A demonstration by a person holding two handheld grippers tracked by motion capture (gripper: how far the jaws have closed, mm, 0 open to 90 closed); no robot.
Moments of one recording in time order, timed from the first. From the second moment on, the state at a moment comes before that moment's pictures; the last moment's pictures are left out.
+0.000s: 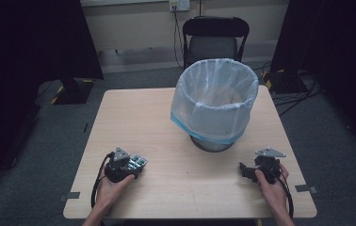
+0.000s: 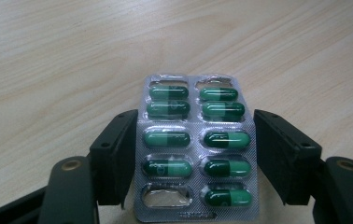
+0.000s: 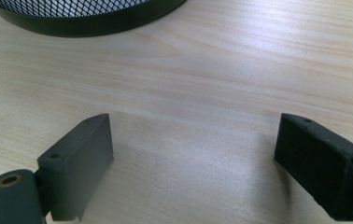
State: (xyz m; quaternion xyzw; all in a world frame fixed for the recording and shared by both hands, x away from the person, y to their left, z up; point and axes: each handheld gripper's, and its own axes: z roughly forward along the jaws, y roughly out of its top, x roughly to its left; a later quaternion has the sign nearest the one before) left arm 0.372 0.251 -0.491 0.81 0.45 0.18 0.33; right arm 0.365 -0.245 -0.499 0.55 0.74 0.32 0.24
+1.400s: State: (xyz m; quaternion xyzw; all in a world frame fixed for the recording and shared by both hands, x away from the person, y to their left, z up) left arm 0.394 0.203 -0.373 0.79 0.33 0.15 0.49; right arm 0.365 -0.245 -0.499 0.55 0.74 0.32 0.24
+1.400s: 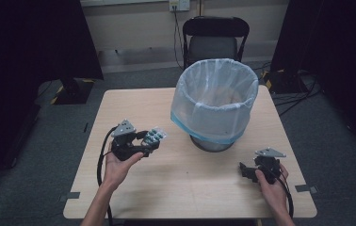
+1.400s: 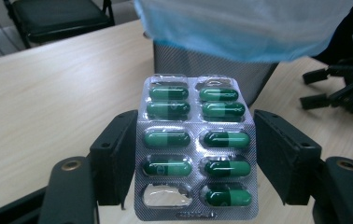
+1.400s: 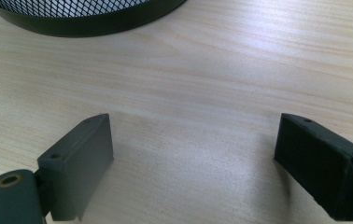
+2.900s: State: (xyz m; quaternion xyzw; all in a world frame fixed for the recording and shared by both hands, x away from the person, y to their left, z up) left arm 0.479 0.088 -0.226 0.77 0.22 0.16 0.57; right arm 0.365 -0.245 -0.500 0.55 0.73 0.32 0.24
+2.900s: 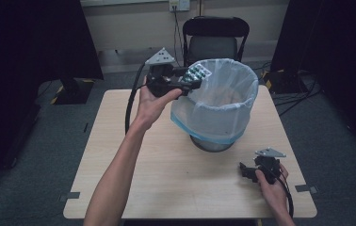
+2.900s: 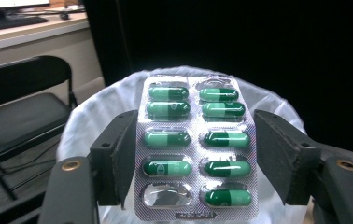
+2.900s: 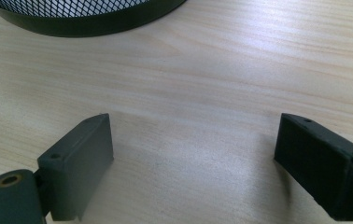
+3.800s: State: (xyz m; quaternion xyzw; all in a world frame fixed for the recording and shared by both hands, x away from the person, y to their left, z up) left arm 0.506 0.063 -0.245 0.79 0.23 0.12 0.56; right arm 0.365 -0.245 -0.499 0.55 0.74 0.32 0.24
